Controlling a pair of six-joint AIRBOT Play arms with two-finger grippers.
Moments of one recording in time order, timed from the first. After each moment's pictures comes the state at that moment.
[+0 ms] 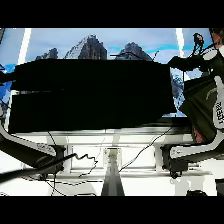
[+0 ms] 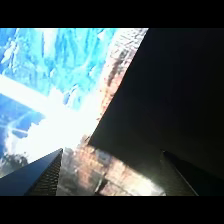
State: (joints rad) left arm 0.53 -1.82 1.59 1.83 -1.01 -1.47; right arm -0.26 -1.61 1.34 -1.08 0.87 1.20
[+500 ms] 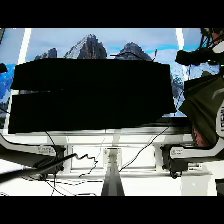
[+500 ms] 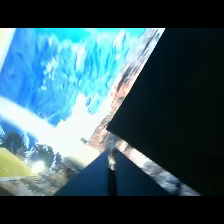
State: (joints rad) left arm 0.52 -1.61 1.59 1.78 -1.05 -1.49; right arm -0.26 -1.48 1.44 -1.16 1.11 1.28
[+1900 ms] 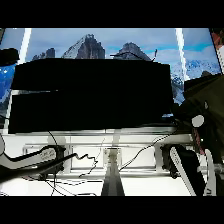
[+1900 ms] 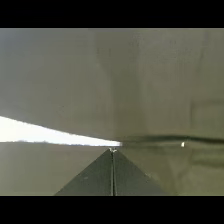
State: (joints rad) left arm 0.31 -1.32 1.55 1.50 -1.33 -1.37; right arm -0.26 -0.67 0.26 -1.31 0.72 2.22
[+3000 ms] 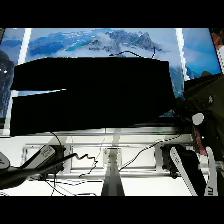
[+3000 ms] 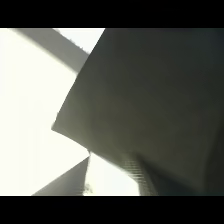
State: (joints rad) left arm 0.86 -1.10 1.07 1.62 -1.35 -1.33; right arm -0.26 -0.65 0.29 -1.39 0.65 2.13
